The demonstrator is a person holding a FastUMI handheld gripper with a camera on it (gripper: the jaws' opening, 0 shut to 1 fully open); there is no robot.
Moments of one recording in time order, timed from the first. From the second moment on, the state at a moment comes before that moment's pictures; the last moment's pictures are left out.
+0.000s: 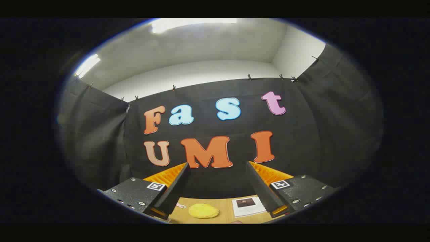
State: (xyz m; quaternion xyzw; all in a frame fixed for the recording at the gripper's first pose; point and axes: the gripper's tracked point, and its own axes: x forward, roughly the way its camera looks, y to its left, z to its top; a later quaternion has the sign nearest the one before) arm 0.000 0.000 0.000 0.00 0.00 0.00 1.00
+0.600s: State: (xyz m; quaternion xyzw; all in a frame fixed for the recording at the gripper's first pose) arm 0.002 0.020 -0.011 -0.01 0.02 0.02 1.00
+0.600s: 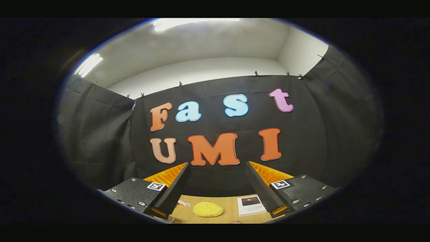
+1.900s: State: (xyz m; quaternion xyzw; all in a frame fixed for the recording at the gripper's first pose) arm -0.103 0.174 -0.301 0.11 0.47 0.20 0.85
